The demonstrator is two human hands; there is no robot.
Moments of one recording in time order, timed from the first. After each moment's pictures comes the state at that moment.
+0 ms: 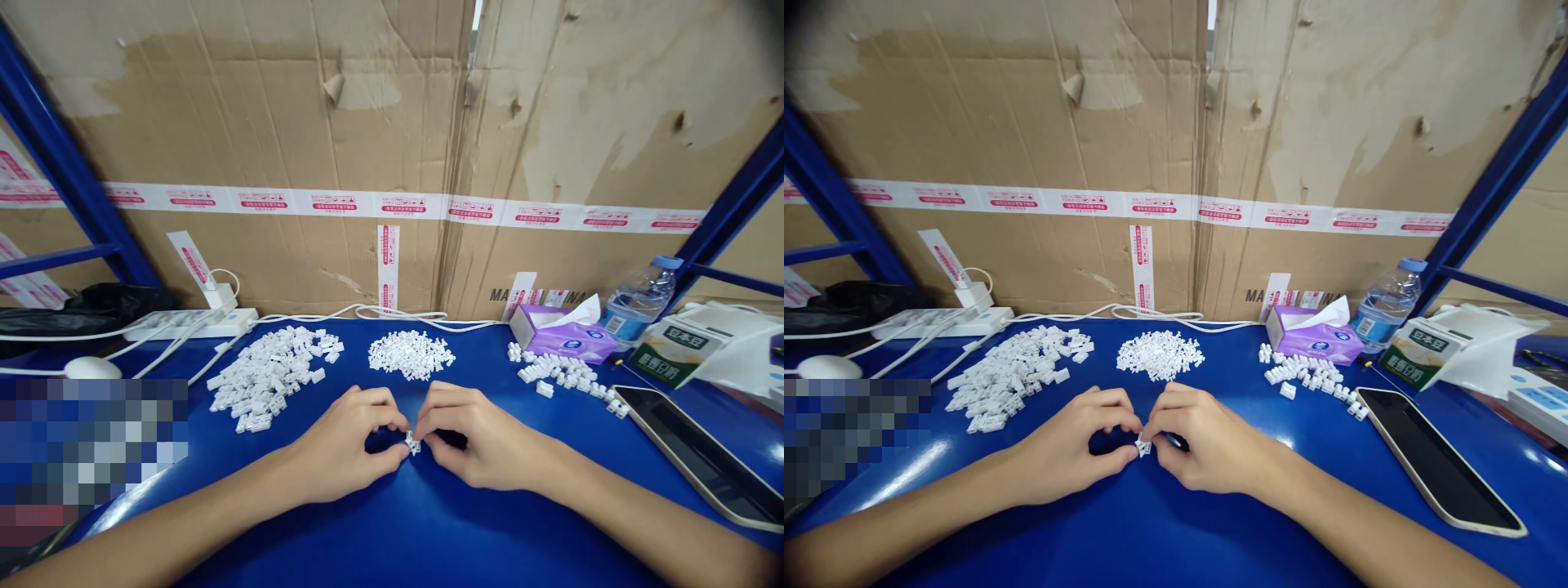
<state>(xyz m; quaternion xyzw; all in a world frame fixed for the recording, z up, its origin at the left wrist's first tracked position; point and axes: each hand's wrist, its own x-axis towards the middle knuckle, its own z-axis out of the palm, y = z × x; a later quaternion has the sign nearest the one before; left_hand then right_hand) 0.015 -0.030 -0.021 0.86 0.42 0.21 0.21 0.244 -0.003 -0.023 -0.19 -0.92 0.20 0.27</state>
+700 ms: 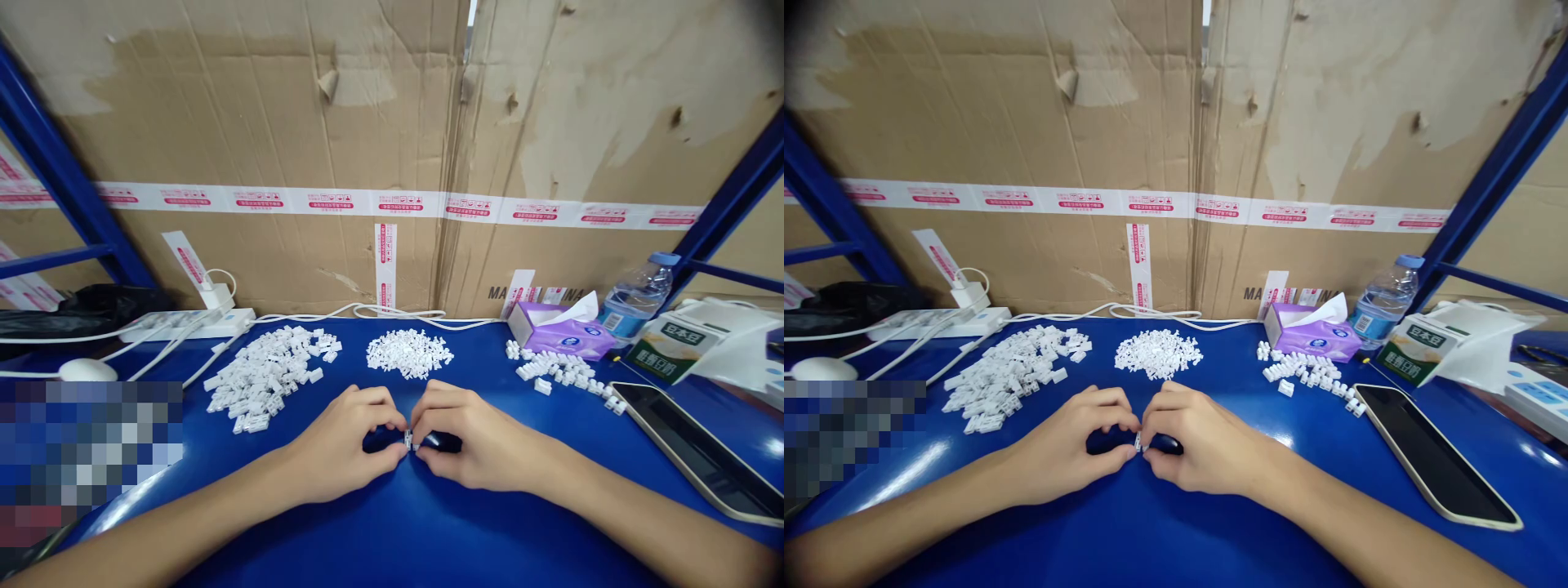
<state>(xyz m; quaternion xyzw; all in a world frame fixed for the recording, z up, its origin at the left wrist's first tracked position) 0.015 -0.030 -0.022 0.86 0.41 0.21 0.20 0.242 -0.006 -0.023 -0.20 -0.92 0.21 0.26</state>
